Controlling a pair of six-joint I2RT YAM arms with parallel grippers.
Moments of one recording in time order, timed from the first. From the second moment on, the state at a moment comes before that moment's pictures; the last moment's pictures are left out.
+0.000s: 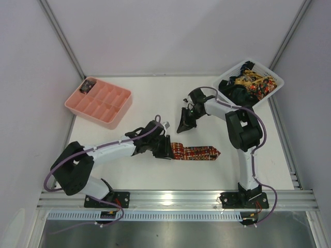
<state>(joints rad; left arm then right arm) -0.78 1.46 0.81 -0.29 0.29 -0.75 0.44 2.12 1.52 -0.60 -0.65 0.49</state>
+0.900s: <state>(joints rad) -0.96 1.62 0.80 -0.16 -0.04 -1.00 0.59 2.10 1.41 -0.59 -0.56 0.48</state>
